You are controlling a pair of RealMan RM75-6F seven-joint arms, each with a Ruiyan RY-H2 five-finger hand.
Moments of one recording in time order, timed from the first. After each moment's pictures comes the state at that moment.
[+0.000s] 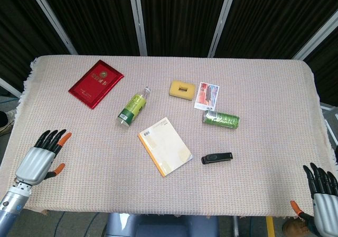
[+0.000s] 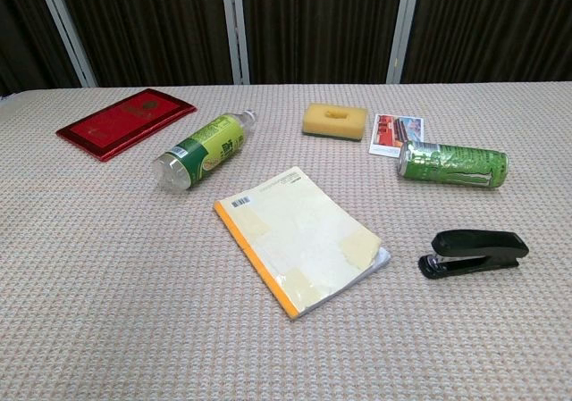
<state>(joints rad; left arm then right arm) -0.25 -1.16 0.04 -1.60 1.59 1.32 0.19 -0.18 -1.10 -0.04 -1.75 -1.63 1.65 -0.17</state>
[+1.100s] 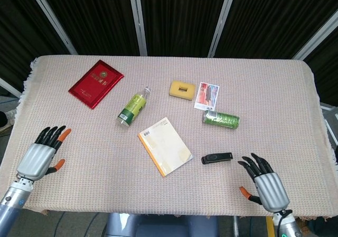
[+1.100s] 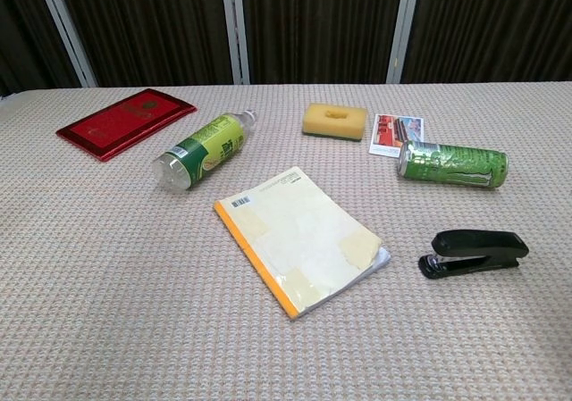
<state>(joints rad) -0.27 -1.19 0.01 -1.56 1.55 1.29 0.19 0.05 -1.35 0.00 -1.62 -1.78 1.42 -0.18</state>
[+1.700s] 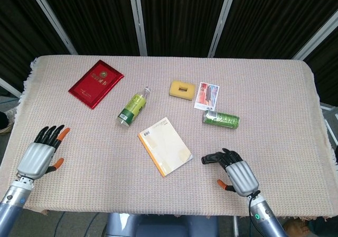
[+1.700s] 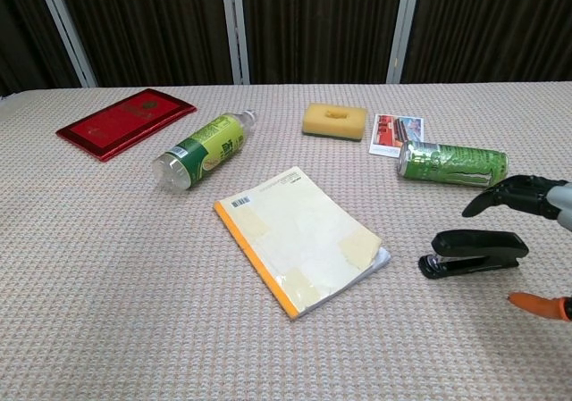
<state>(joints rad) -0.26 -1.20 0.00 -1.55 1.52 1.29 0.22 0.21 -1.47 0.05 -1.58 -1.67 1.20 -0.25</state>
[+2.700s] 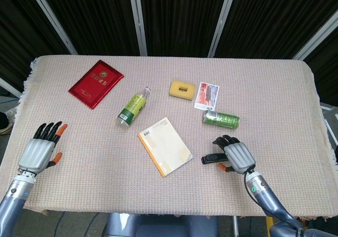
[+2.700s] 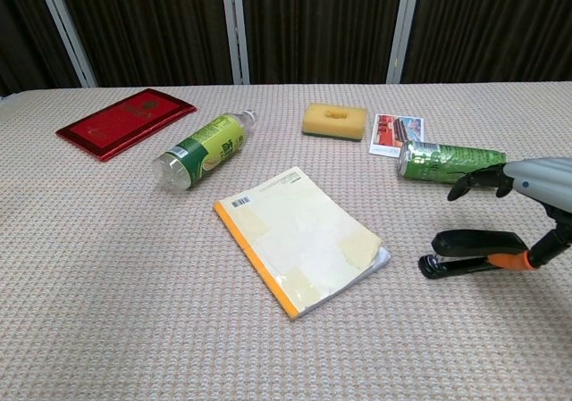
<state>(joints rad) -0.29 -1.24 -0.03 -1.51 1.42 1.23 0.28 0.40 -1.44 0.14 -1.52 -1.42 0.96 -0.22</state>
